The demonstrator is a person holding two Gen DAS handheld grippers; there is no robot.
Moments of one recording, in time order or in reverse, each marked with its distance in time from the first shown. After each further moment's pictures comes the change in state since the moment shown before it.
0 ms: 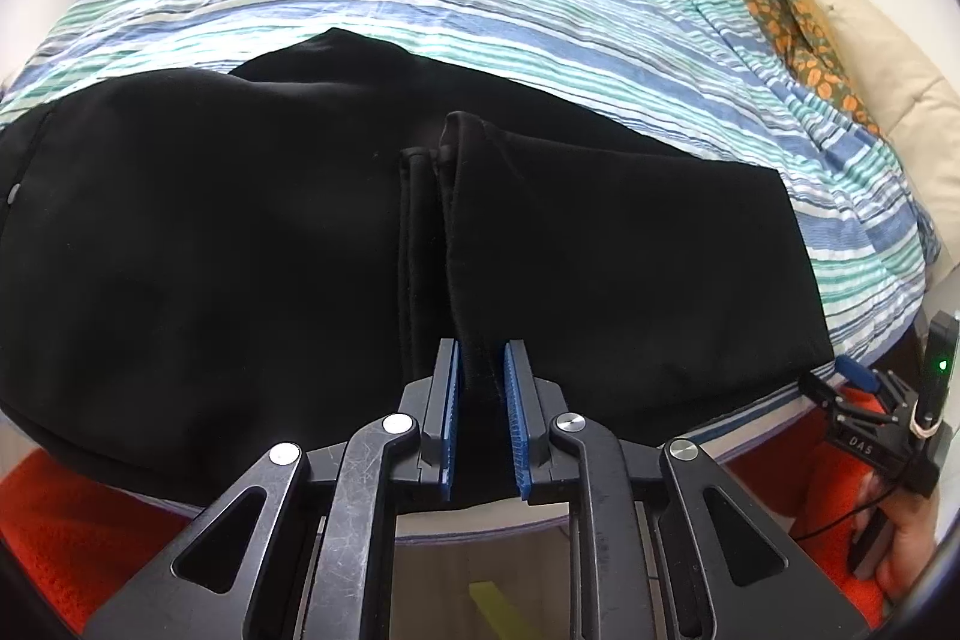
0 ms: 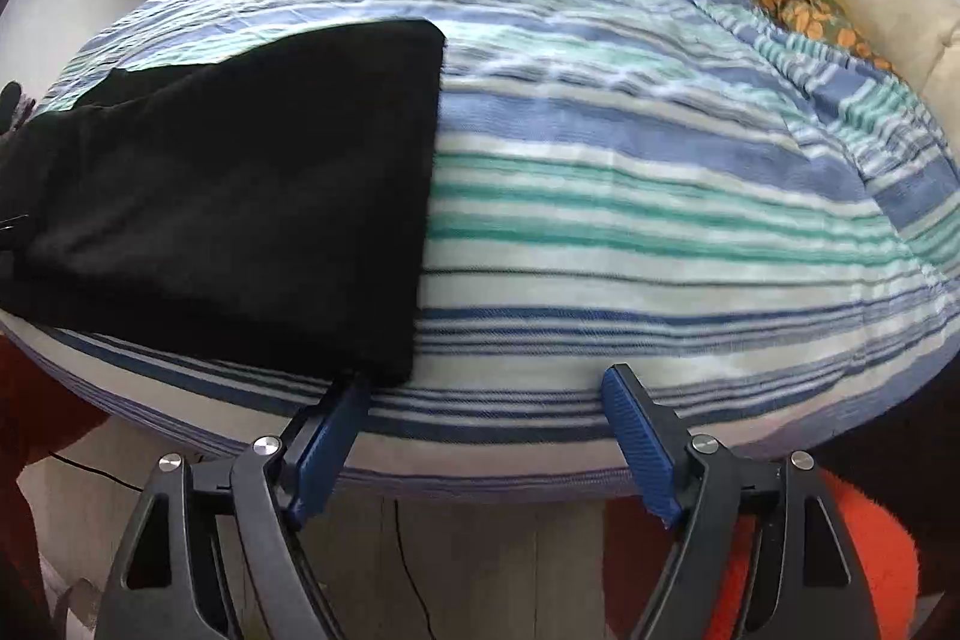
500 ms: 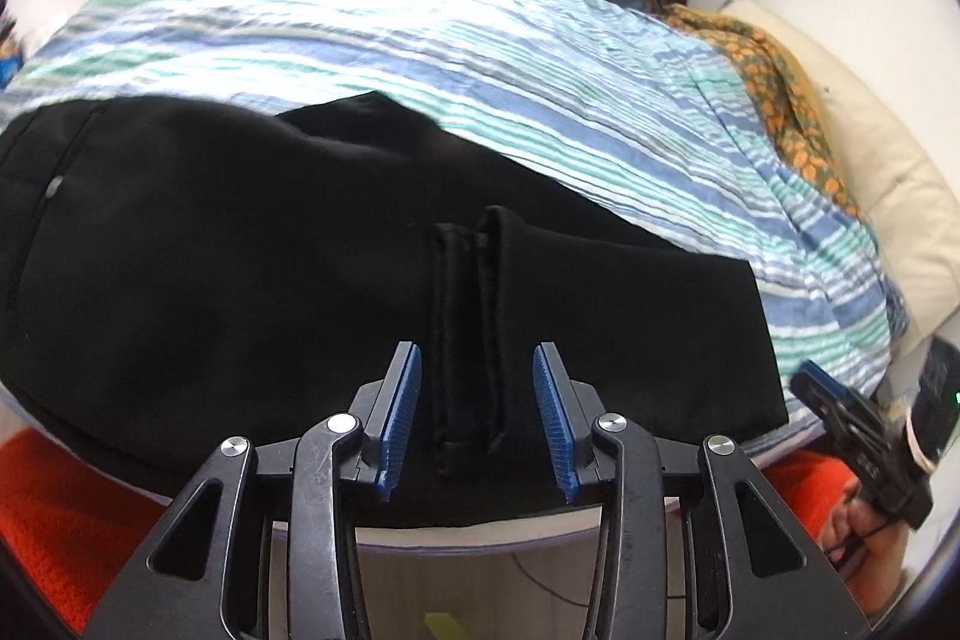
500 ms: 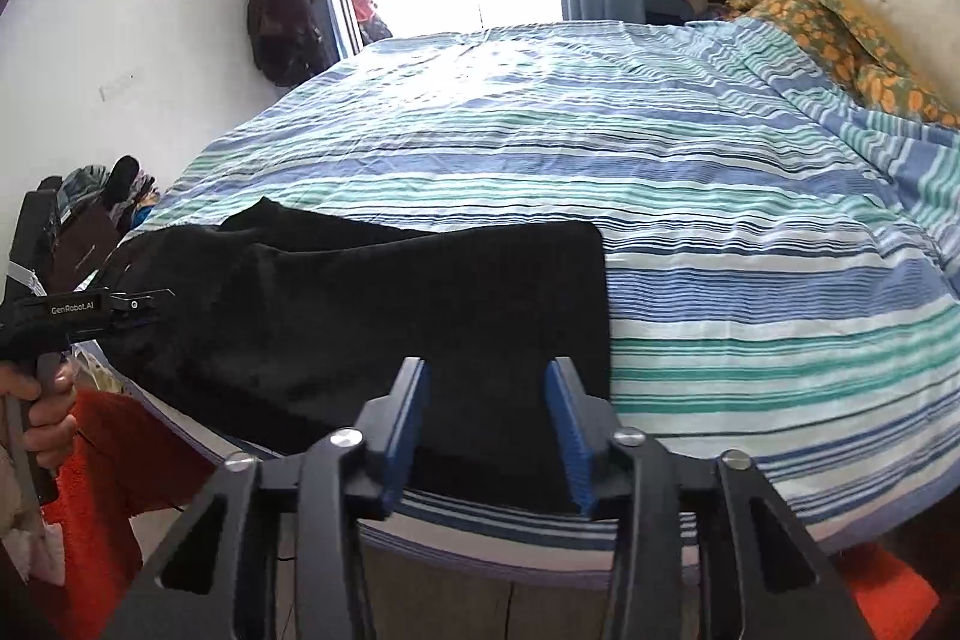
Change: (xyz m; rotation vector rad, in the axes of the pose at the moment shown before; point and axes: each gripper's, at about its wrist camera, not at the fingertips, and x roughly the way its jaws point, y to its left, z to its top) left arm -0.029 0.018 0.010 -0.090 -0.125 -0.062; right arm -0.049 0.038 0.038 -0.074 -0.259 0.336
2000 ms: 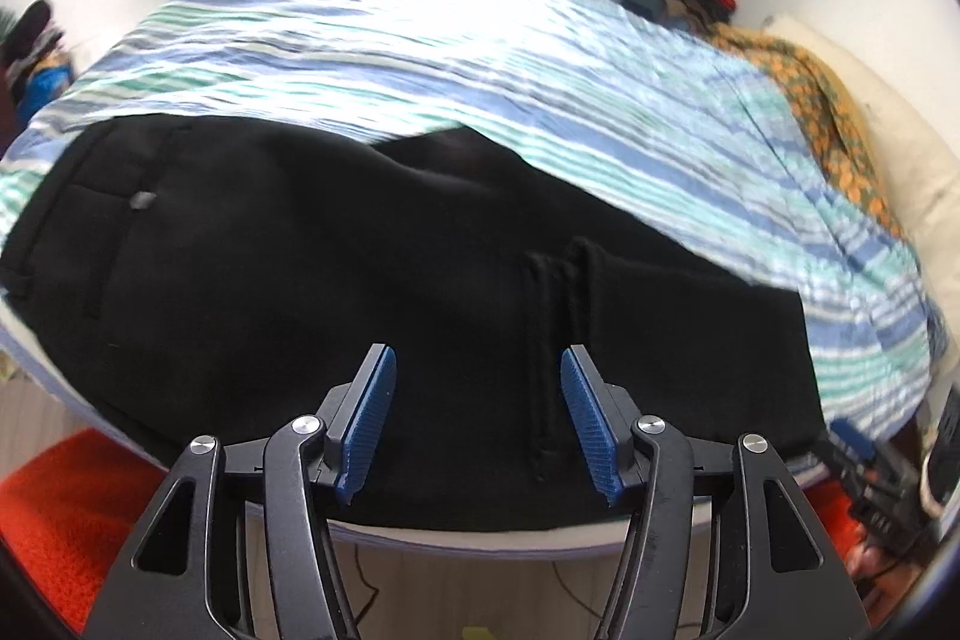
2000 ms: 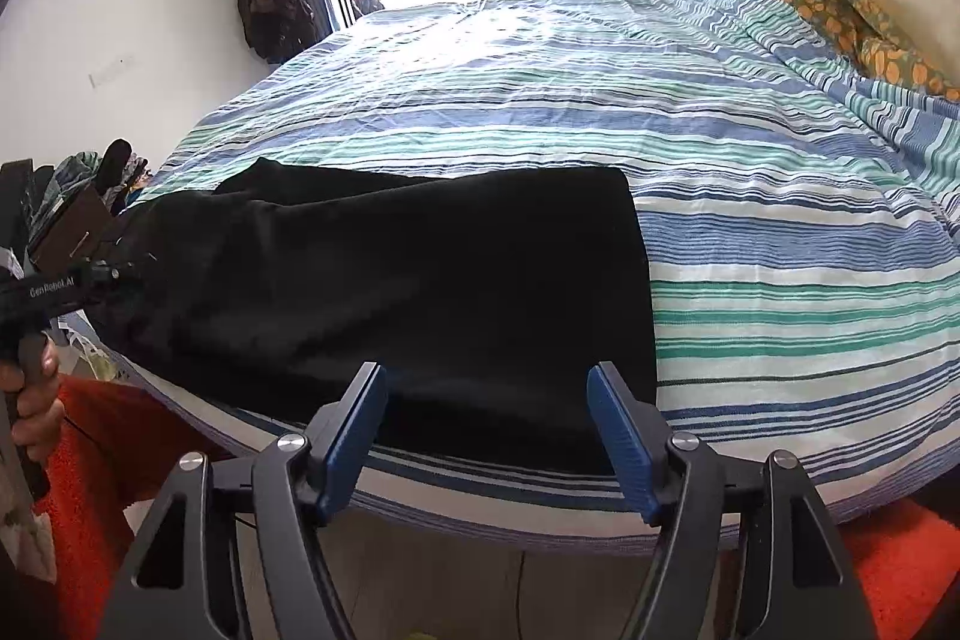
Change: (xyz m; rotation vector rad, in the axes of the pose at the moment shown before) left arm -0.023 0.040 0.004 -0.075 -0.074 0.133; right arm 0.004 0.009 -0.023 0.045 0.063 -0.028
